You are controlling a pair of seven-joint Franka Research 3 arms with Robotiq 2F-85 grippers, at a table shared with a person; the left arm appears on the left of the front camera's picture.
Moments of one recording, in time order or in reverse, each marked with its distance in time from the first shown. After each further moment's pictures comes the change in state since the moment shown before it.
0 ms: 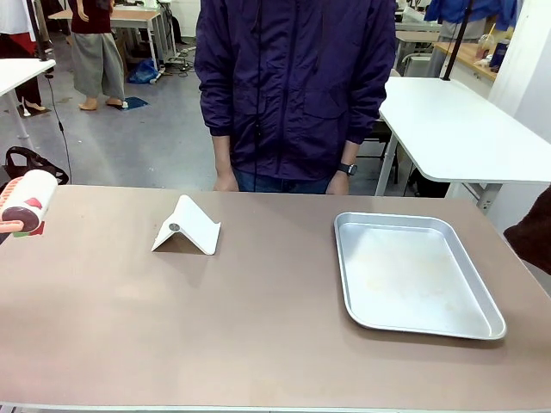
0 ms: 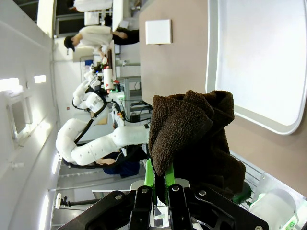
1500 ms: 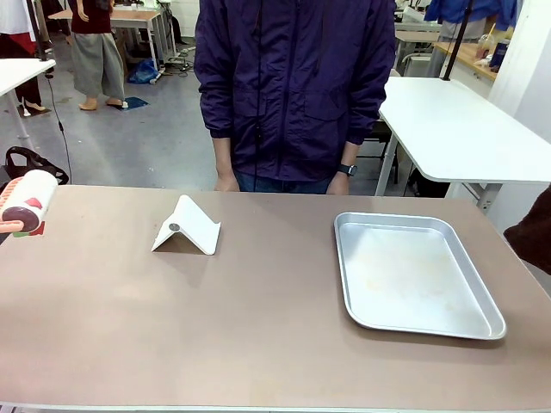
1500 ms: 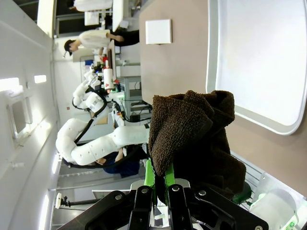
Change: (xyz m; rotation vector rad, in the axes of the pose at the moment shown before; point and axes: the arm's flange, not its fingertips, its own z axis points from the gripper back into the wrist) left arm 0.000 0.000 0.000 0.000 -0.001 0.001; right arm 0.000 0.001 -0.001 0.000 0.002 0.001
